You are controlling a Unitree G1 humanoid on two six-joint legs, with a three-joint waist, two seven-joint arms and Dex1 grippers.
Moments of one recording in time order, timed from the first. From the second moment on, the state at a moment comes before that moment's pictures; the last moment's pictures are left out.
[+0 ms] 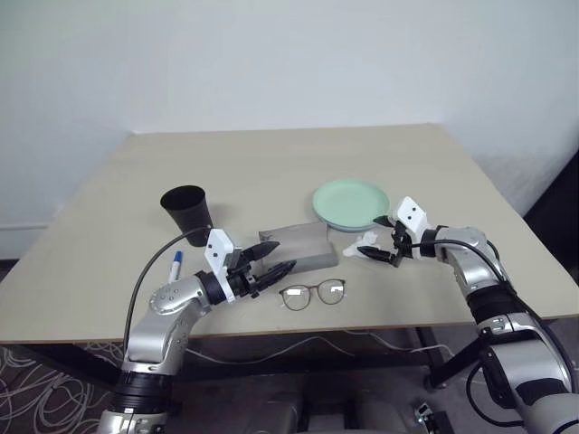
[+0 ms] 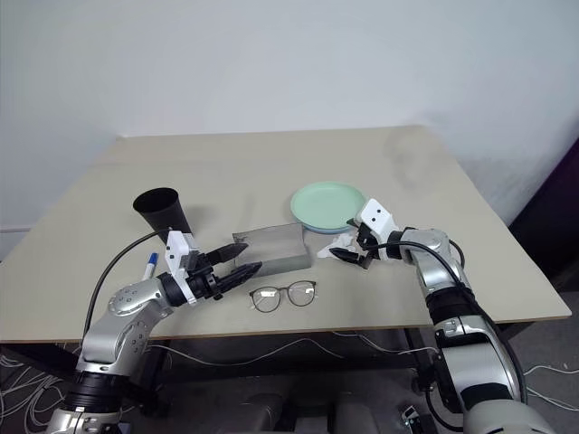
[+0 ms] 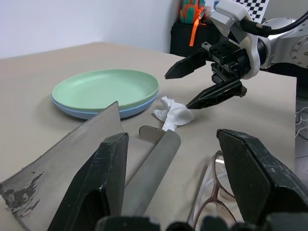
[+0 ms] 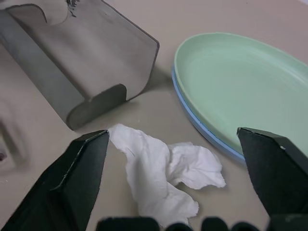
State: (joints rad) left arm -0.14 0.42 0.01 -0.10 -0.44 0.28 -0.88; right arm -0.65 -0.43 0.10 0.59 -0.01 0.11 0.97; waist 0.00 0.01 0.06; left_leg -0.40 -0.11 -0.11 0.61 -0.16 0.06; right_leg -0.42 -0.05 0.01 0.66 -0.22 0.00
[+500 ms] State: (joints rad) left arm -0.15 0.42 0.01 -0.09 -0.44 0.28 -0.88; right arm -0.65 -0.37 0.10 0.66 0.00 0.26 0.85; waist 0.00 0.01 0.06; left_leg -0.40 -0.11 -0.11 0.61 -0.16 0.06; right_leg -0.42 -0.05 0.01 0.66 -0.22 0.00
